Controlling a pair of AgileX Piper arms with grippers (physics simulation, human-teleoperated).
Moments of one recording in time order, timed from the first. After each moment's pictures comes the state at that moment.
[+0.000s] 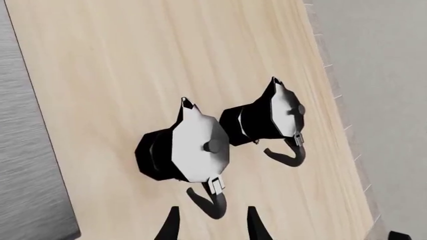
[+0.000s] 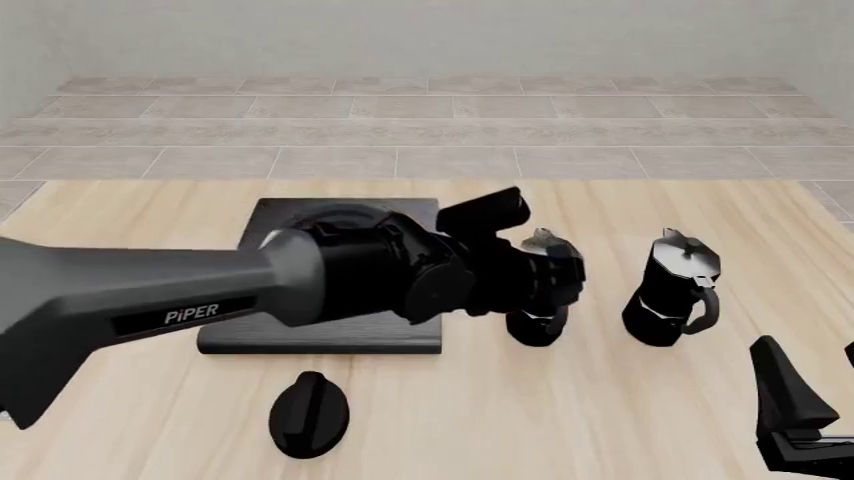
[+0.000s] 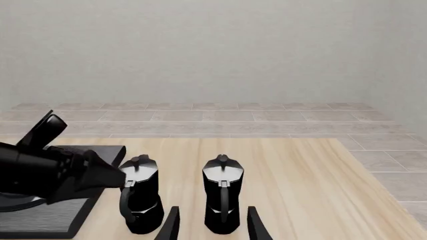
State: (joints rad) left arm -0.93 1.87 -1.33 0.21 -0.78; right arm 0.00 0.03 0.00 -0.03 0.00
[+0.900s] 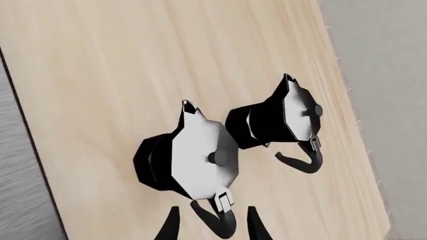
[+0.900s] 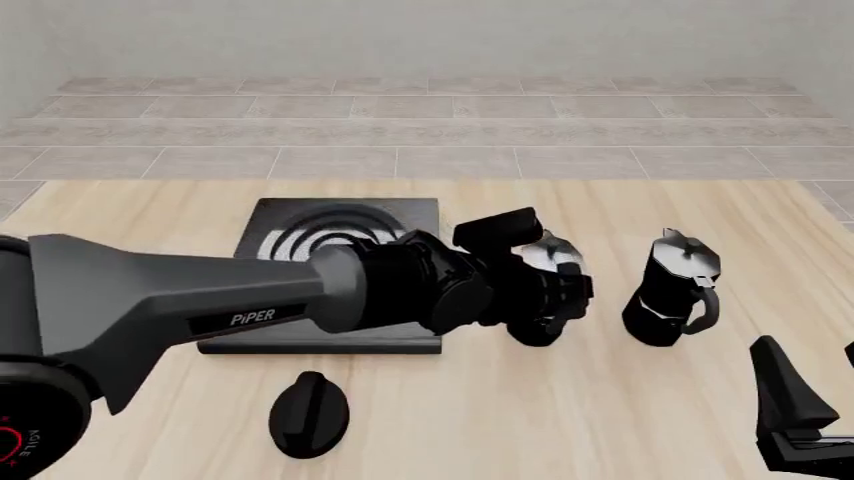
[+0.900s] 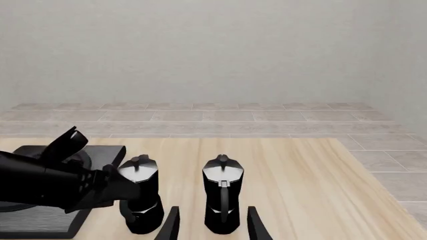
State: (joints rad) left arm -0.94 1.98 -1.38 0.17 -0.76; right arm 0.00 0.03 0.00 -0.03 0.00
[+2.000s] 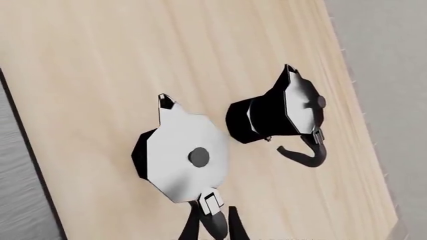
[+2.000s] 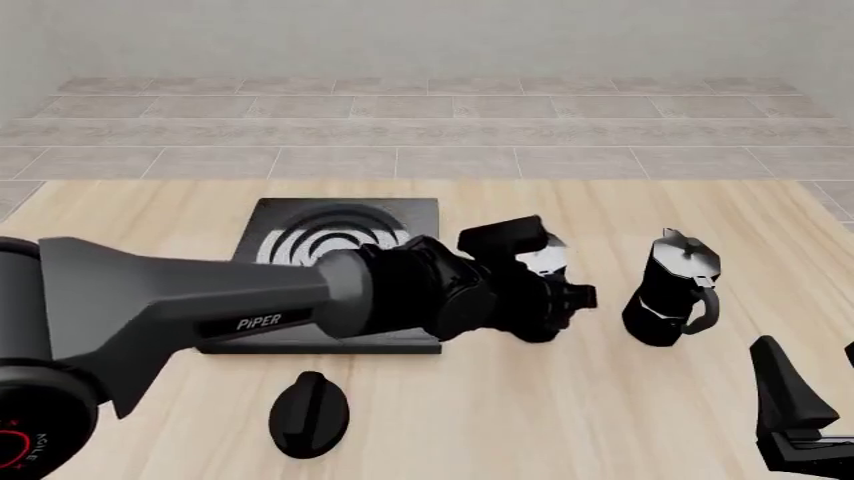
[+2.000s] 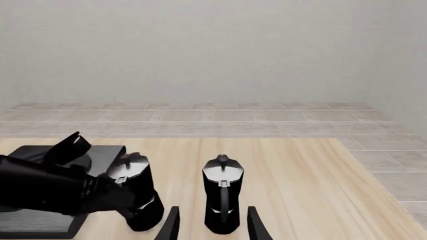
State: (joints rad) left arm -0.95 1.98 -1.38 0.18 -0.74; right arm 0.00 0.03 0.00 -0.03 0.00
